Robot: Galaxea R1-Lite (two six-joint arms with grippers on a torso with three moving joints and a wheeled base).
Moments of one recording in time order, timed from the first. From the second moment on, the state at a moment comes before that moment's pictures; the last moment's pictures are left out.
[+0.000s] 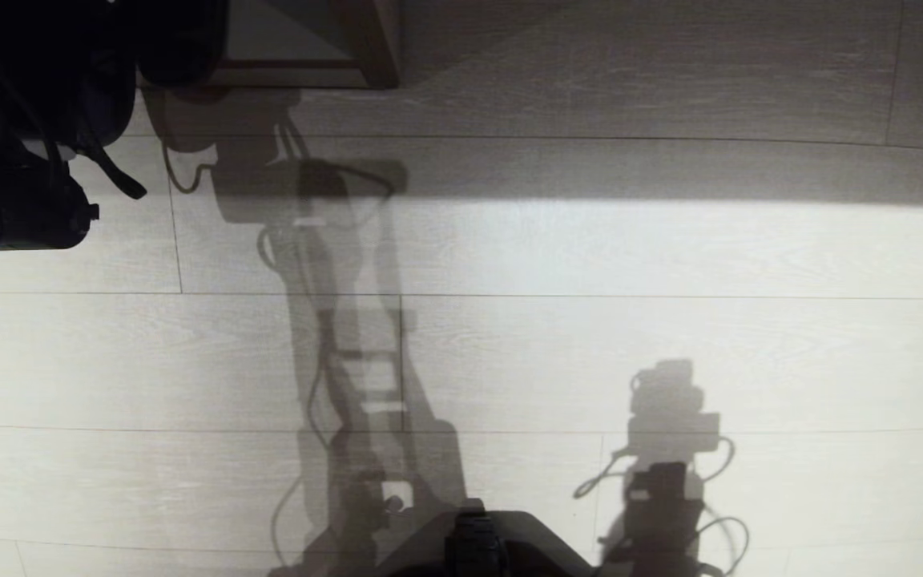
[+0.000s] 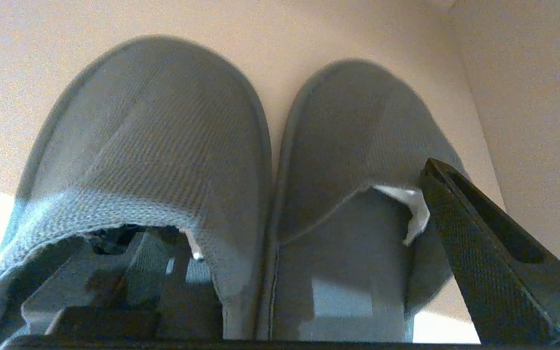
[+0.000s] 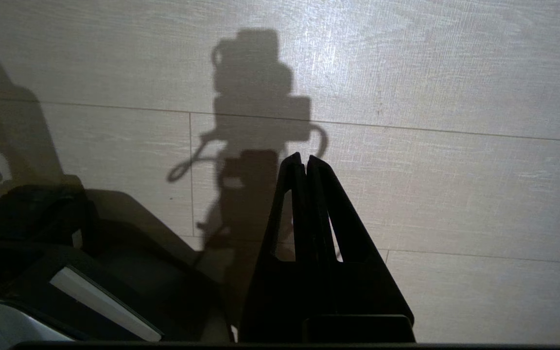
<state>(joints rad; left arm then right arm) 0.06 1.97 -1.72 -1.25 -0.04 -0.49 0.00 0.00 0.00 0.00 0.01 0.00</state>
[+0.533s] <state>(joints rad) 0.12 1.85 -1.59 -1.16 -0.10 -0.57 0.00 0.00 0.00 0.00 0.01 0.00</state>
